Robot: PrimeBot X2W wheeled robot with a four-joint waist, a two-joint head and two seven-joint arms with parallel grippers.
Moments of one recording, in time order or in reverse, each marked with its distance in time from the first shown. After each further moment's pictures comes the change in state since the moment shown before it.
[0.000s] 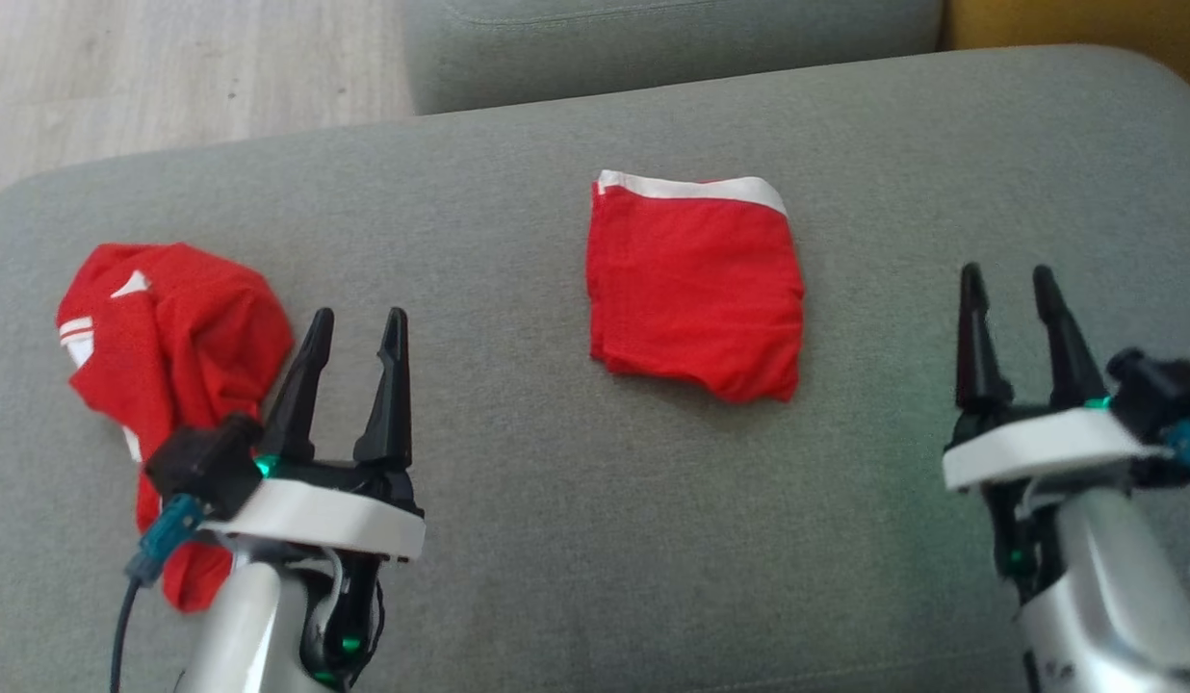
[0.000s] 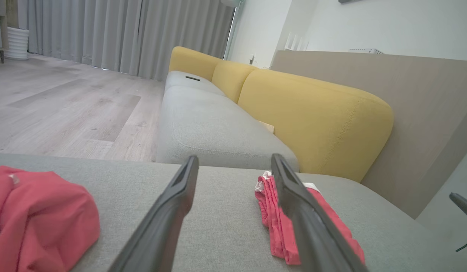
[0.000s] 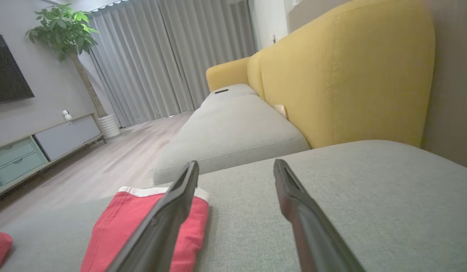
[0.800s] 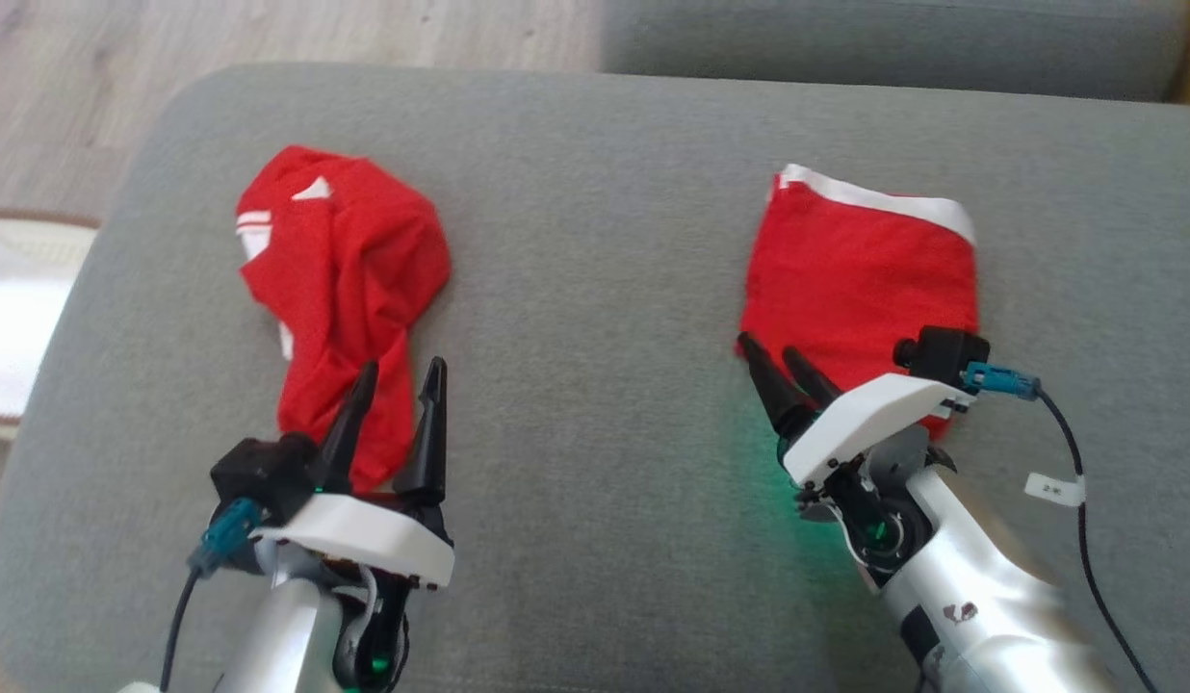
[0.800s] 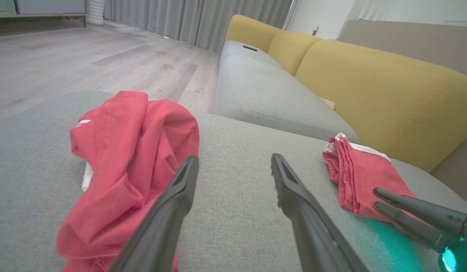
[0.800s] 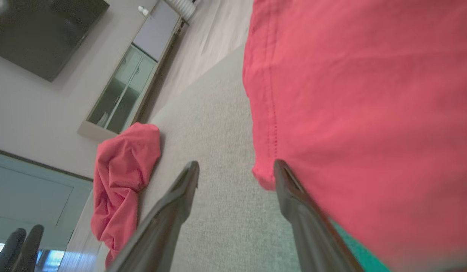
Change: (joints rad) left arm -0.020 -0.001 -0.066 0.164 -0.016 0.009 0.000; right arm -0.191 0.059 0.413 0.322 0.627 0.000 0.311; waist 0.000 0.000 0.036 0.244
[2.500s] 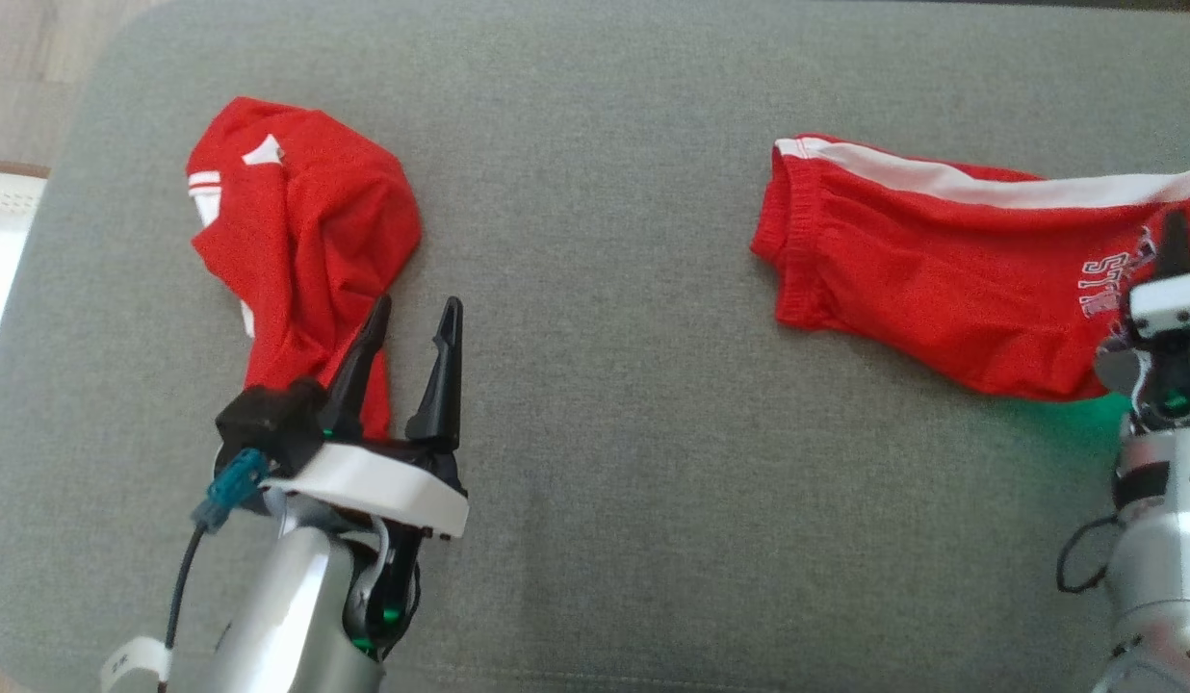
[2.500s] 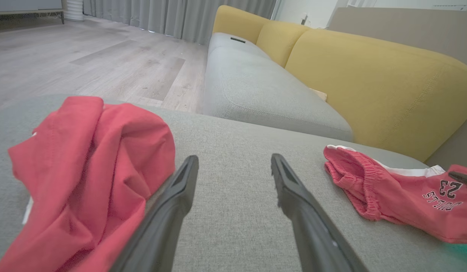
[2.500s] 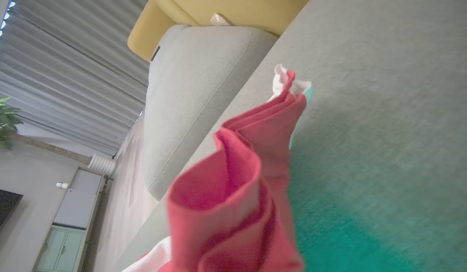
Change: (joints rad) left arm -0.080 -0.002 -0.029 -0.034 0.009 0.012 0.000; right arm -0.183 -0.043 -0.968 0.062 -0.356 0.000 0.050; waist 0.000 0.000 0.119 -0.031
